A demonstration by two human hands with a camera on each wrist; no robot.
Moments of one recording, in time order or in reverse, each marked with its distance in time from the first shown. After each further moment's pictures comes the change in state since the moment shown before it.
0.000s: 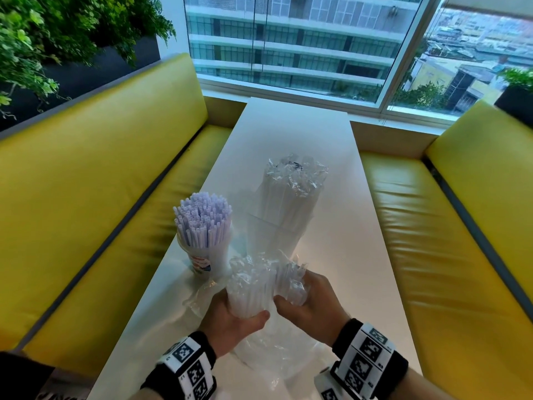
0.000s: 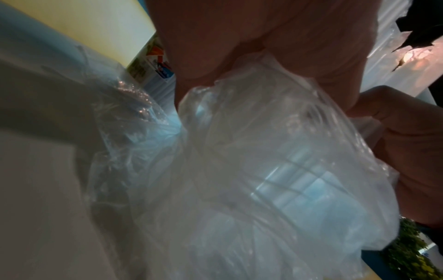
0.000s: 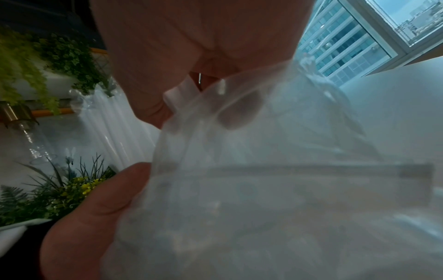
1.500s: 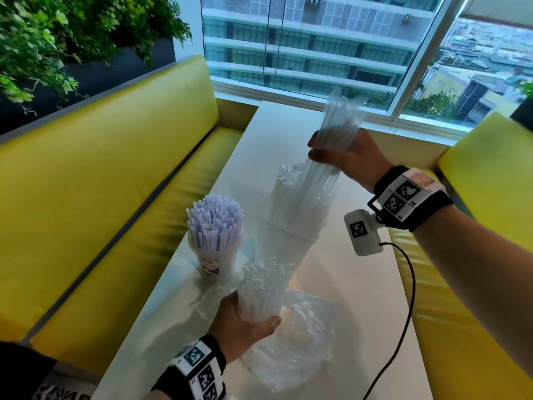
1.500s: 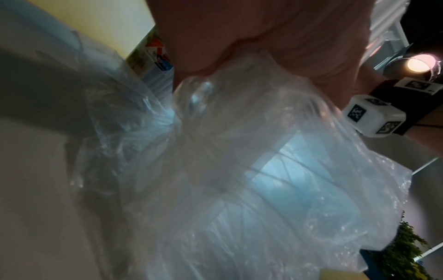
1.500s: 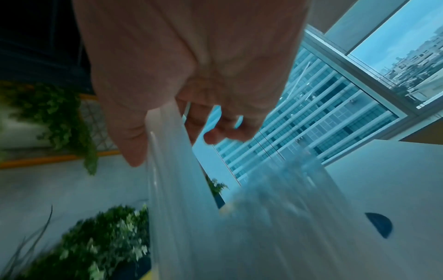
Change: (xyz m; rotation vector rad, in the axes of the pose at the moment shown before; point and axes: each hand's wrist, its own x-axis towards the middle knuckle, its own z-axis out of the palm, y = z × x) left_hand -0.004 0.016 0.002 -0.031 0.043 -0.111; right_hand 0.191 -0.084 -0.124 -0.071 0.030 -0.167
